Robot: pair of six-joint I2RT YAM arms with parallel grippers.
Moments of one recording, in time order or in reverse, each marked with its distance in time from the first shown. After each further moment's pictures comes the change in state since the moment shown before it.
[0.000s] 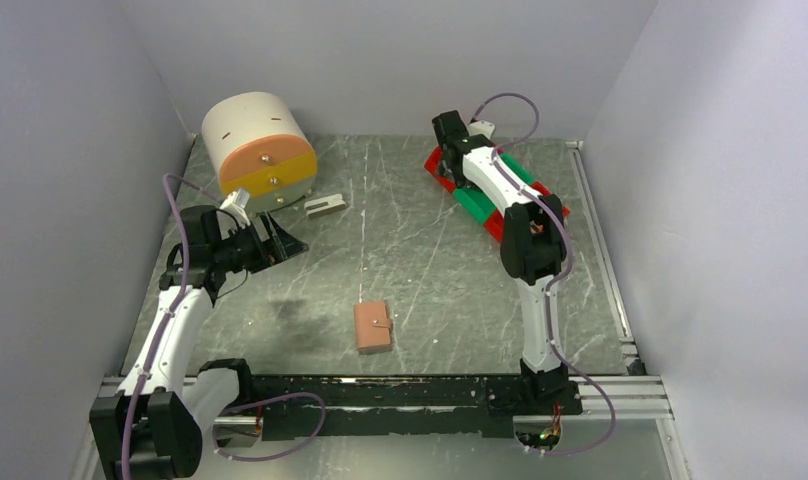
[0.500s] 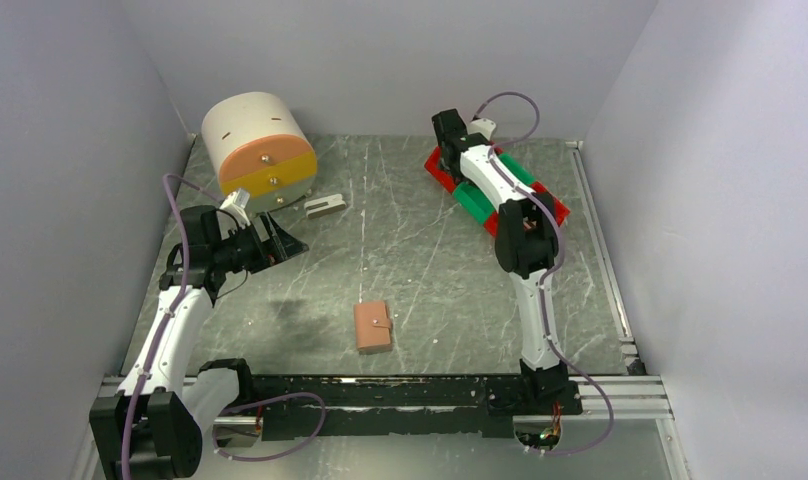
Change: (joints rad) left arm 0.000 0.000 0.000 -0.003 -0.001 0.006; right arm -0.014 0.098 0.107 0.010 0.050 0.041
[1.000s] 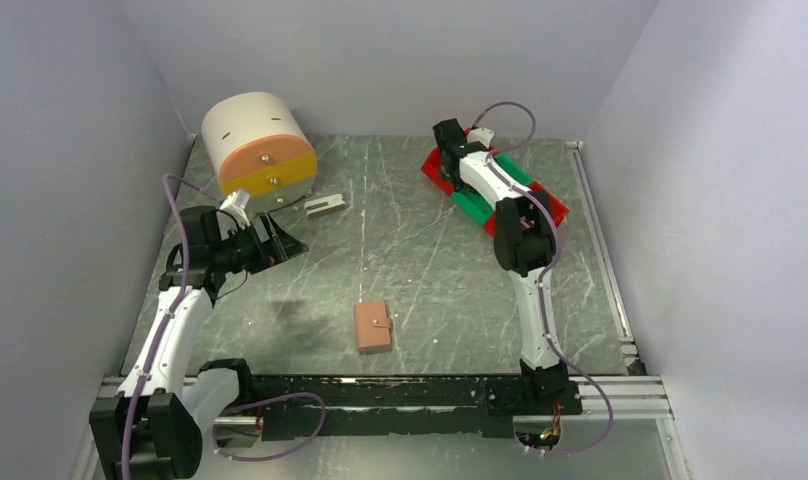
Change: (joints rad) left arm 0.000 -0.005 0.000 -0.007 -0.006 0.000; right arm -0.014 0.067 -0.011 0.052 -0.013 -0.024
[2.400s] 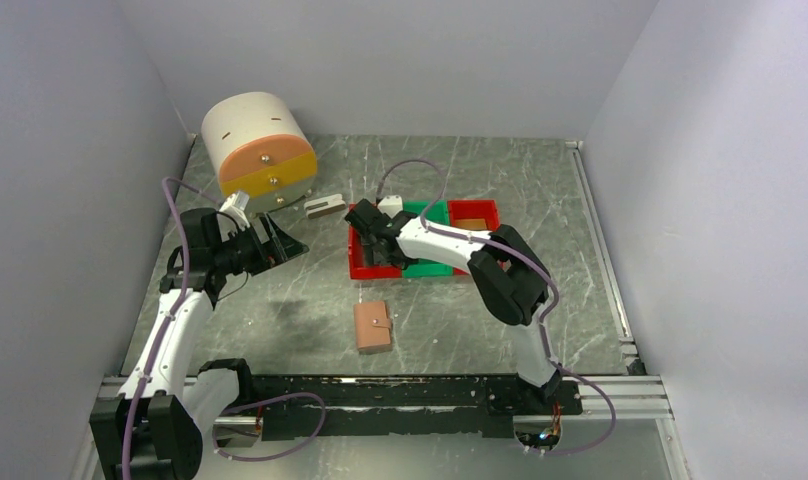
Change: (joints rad) left arm 0.000 -0.011 -0.019 0.020 0.001 -0.023; right arm 0.538 -0.346 -0.586 0.091 -0.154 0.006
